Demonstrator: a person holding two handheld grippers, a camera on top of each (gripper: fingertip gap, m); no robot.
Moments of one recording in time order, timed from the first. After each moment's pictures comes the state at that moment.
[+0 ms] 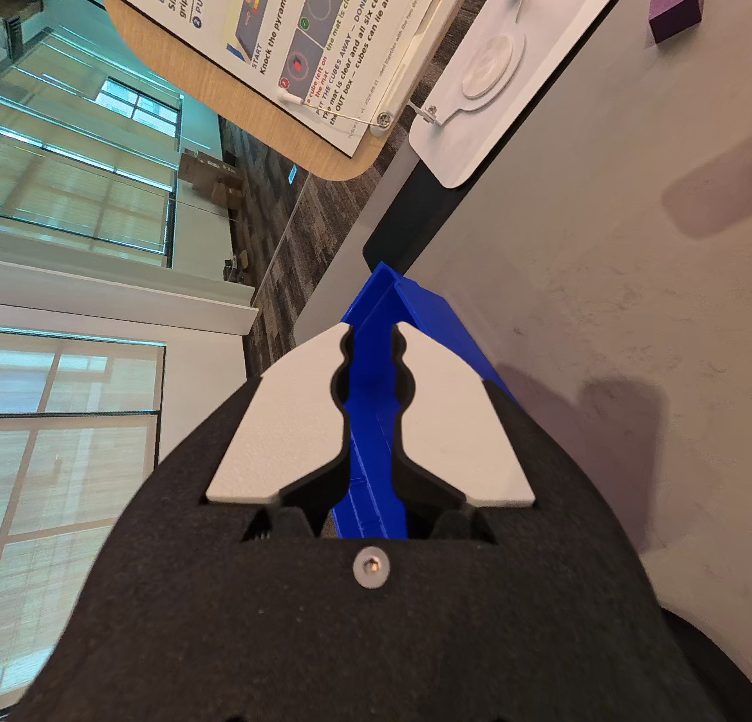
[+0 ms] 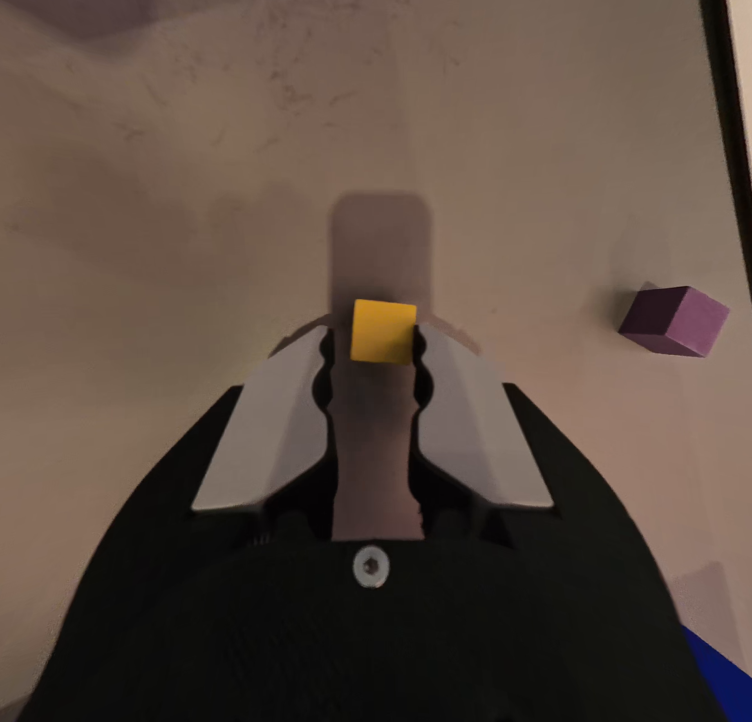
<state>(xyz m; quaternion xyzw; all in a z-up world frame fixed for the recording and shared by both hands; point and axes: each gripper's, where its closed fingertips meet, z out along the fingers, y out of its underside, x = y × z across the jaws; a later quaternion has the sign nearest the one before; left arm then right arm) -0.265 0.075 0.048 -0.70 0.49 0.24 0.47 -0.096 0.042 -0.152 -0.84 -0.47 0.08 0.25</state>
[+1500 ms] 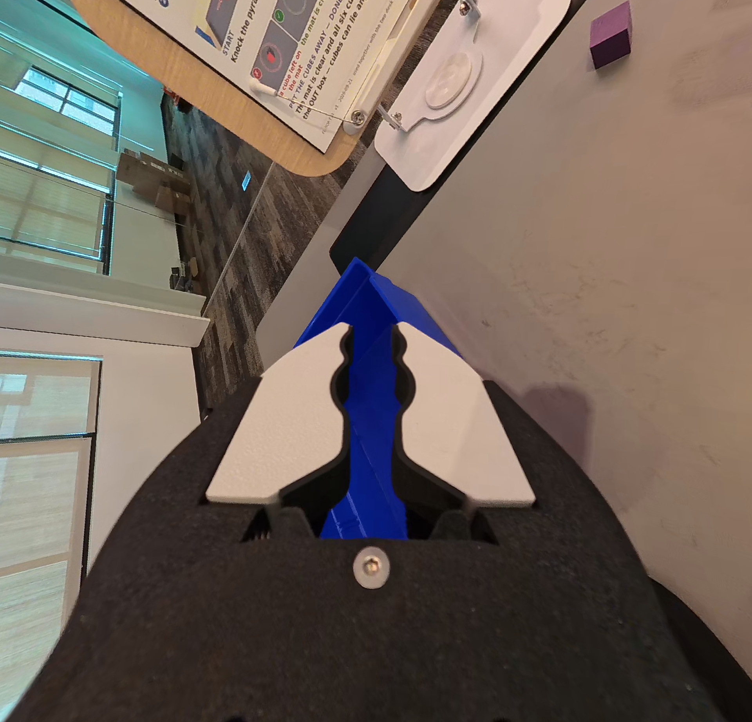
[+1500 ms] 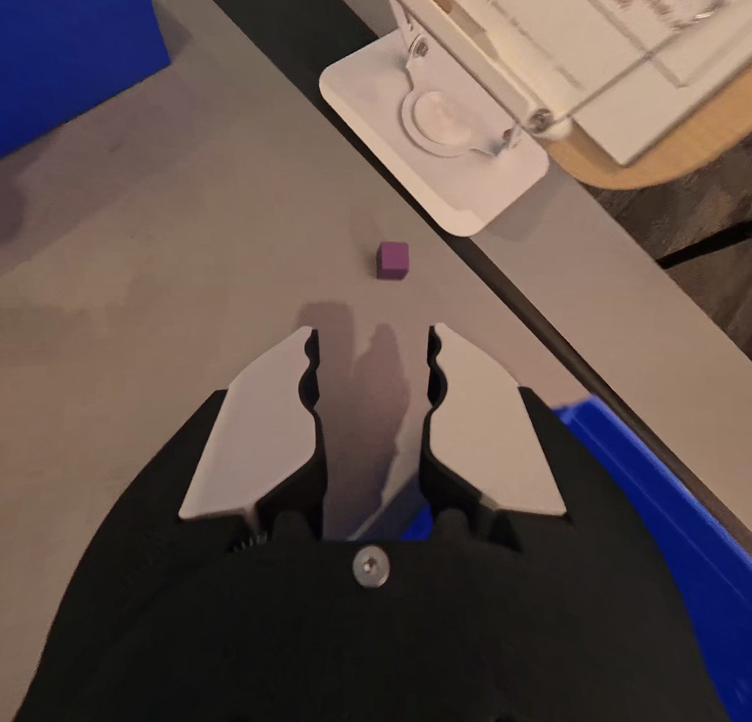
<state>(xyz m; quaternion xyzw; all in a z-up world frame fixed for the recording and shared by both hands) -0.273 0.067 0.046 -0.72 0.50 0.17 0.46 -0.004 0.069 -0.030 -0.88 -0.26 0.02 0.39</state>
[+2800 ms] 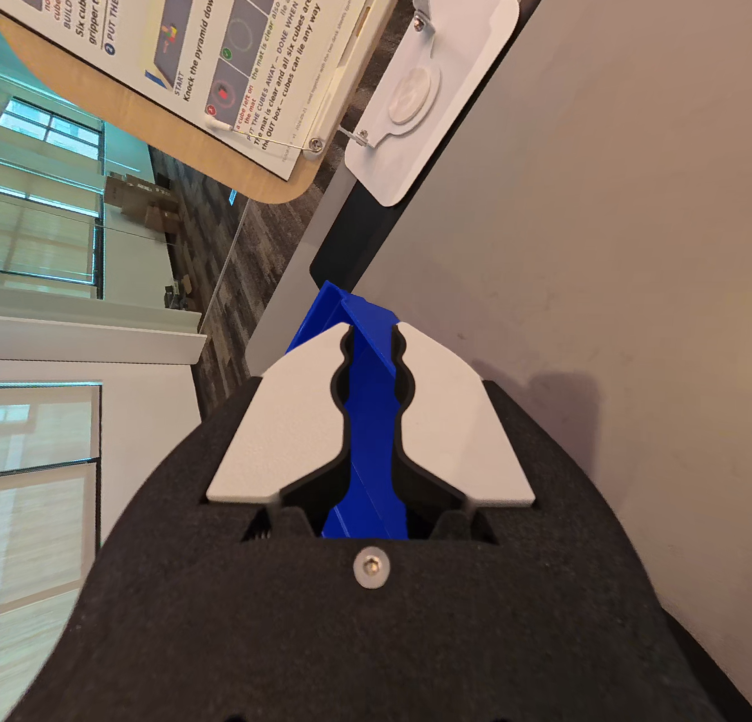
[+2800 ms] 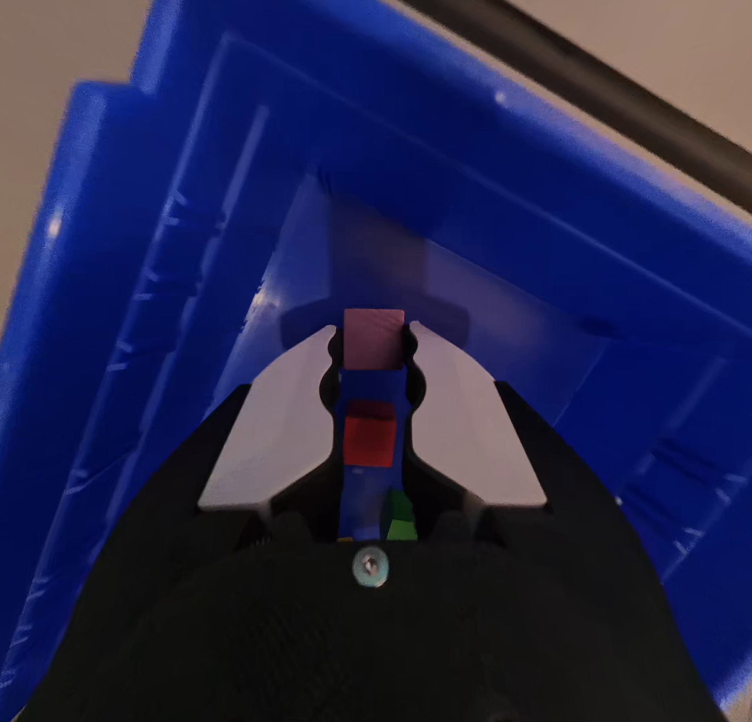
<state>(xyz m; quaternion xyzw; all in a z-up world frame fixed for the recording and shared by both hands) -0.245 0.063 0.031 -0.70 0.53 0.17 0.45 0.185 0.031 -0.135 -0.98 -0.08 0.01 0.19</state>
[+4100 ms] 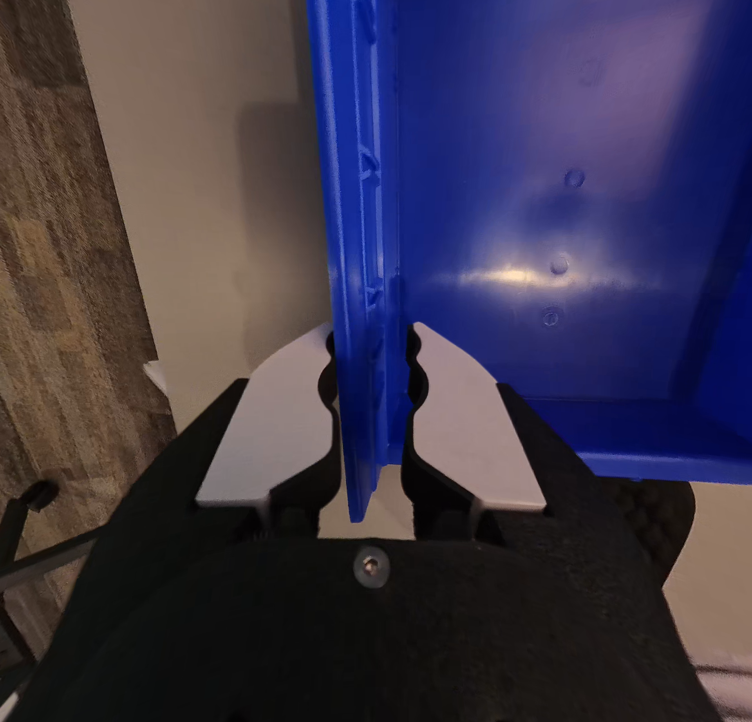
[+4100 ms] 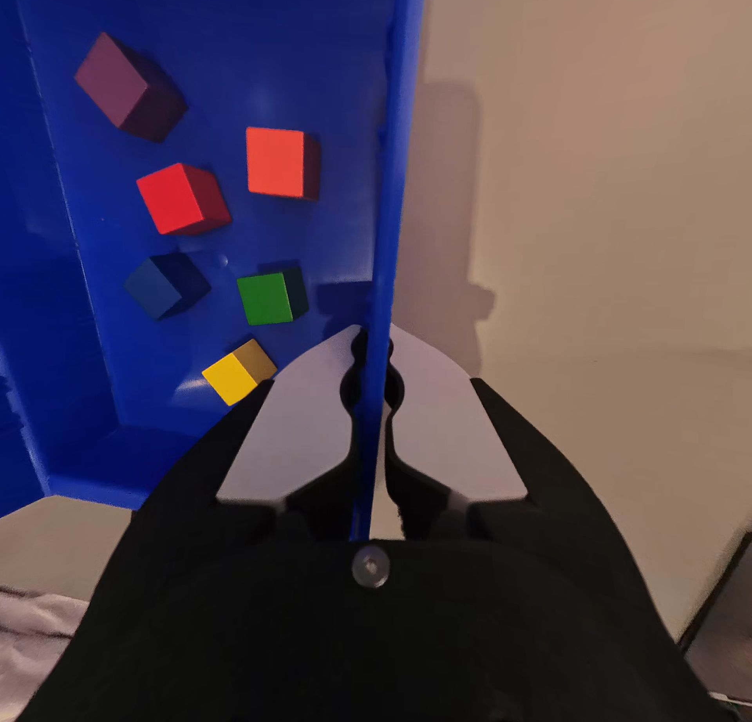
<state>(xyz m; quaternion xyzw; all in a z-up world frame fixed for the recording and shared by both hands) -0.520 0.082 -0.099 -0.98 0.14 0.05 0.13 0.274 -0.101 -0.126 -0.98 0.11 0.06 0.13</state>
